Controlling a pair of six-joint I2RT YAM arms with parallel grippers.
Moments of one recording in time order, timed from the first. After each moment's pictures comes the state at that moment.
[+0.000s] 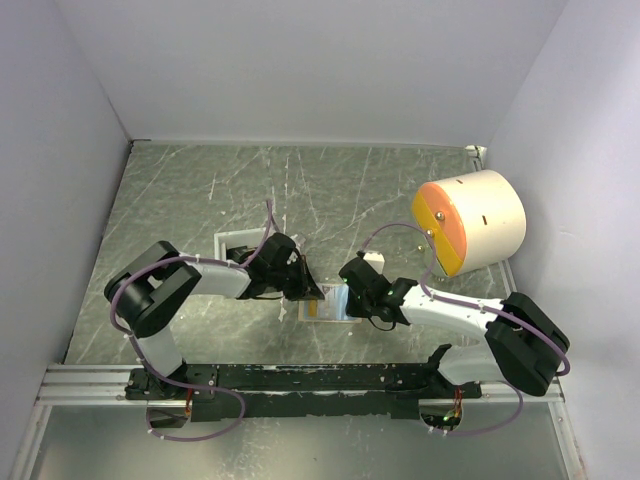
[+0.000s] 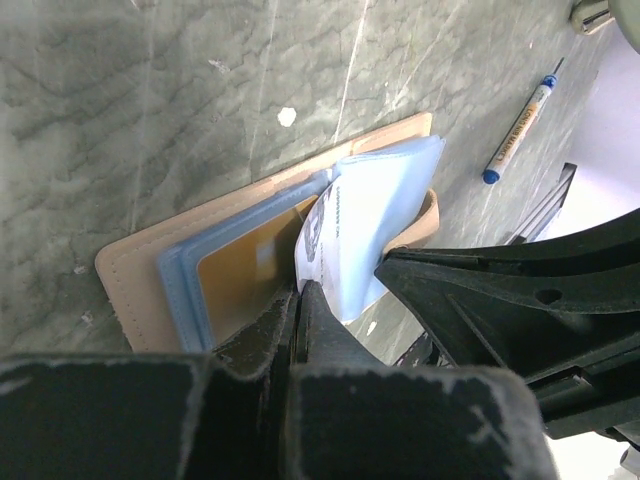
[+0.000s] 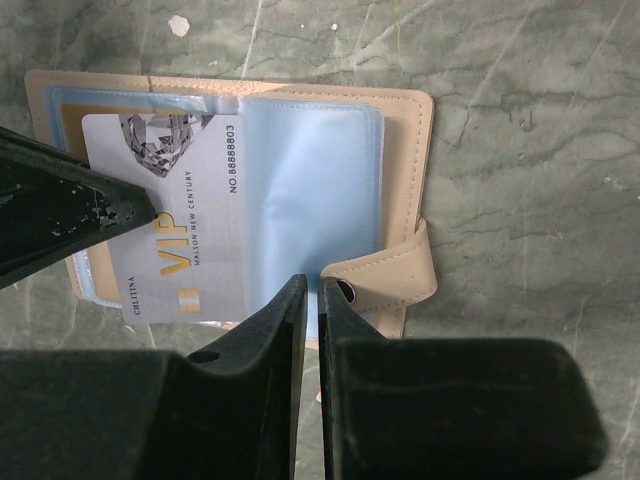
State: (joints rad) left arm -0.78 1.75 0.73 0.26 0.35 -0.97; right arm 0.86 1.30 0.55 -0.30 0.22 0.84
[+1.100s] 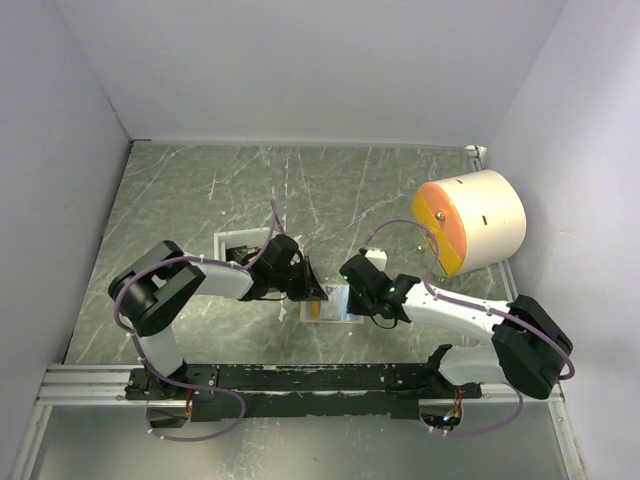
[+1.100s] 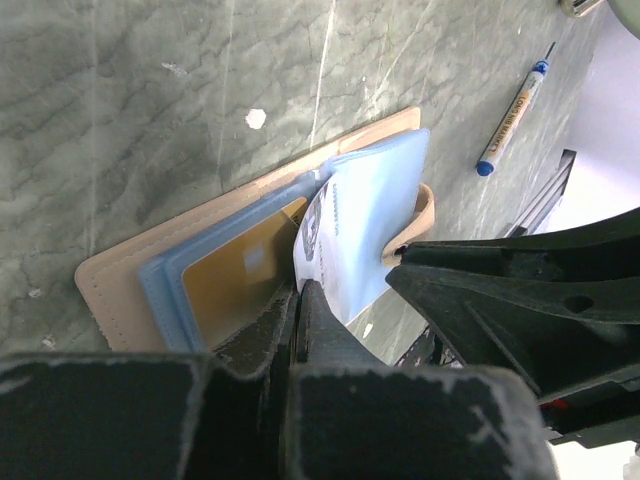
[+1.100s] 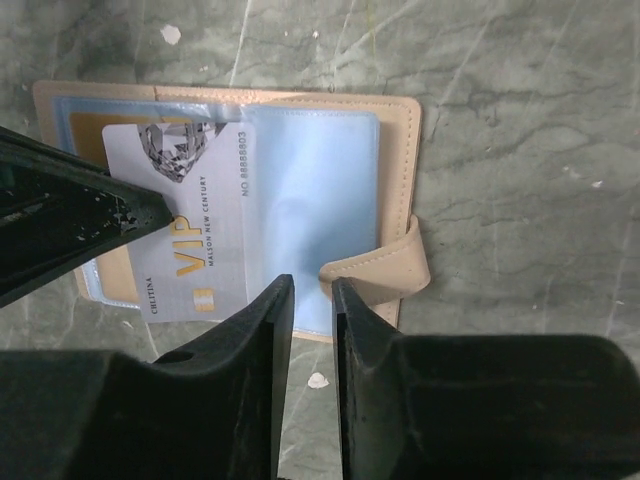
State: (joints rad) left arm -0.81 1.77 0.72 0.31 0.35 -0.96; right arm 0.86 1.27 0.59 -0.38 0.24 0.85
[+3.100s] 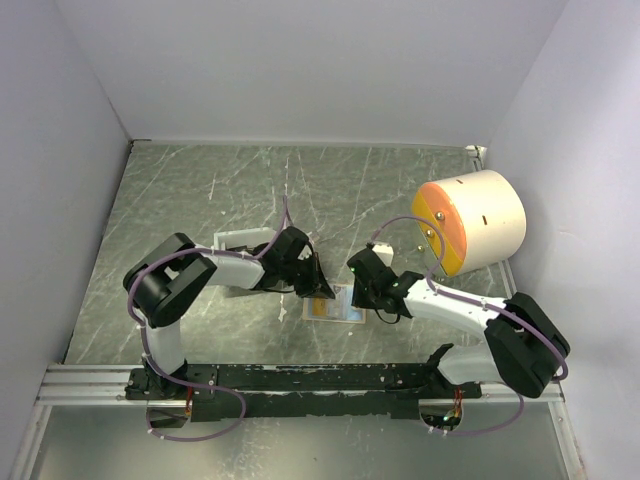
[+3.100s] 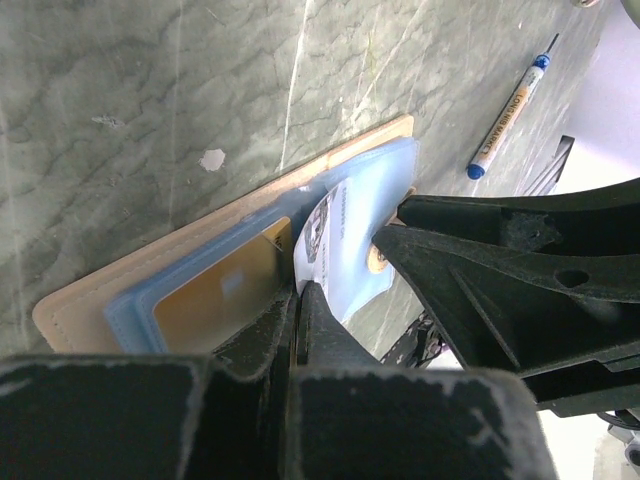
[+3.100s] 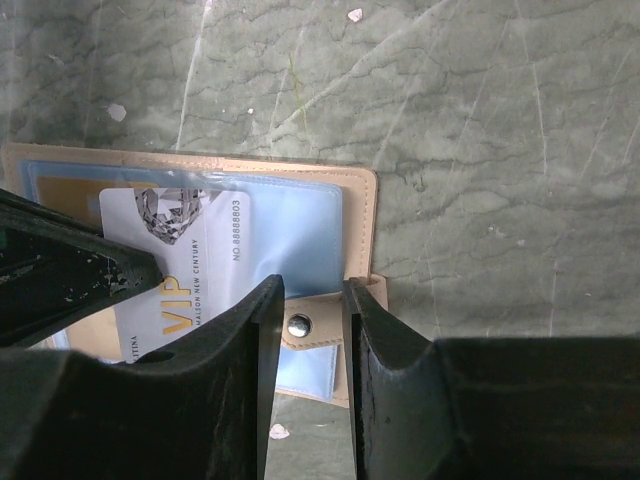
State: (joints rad) left arm -0.81 1.86 0.87 0.19 0.42 -0.95; right arm 0.76 1.29 0.57 -0.32 0.26 0.77
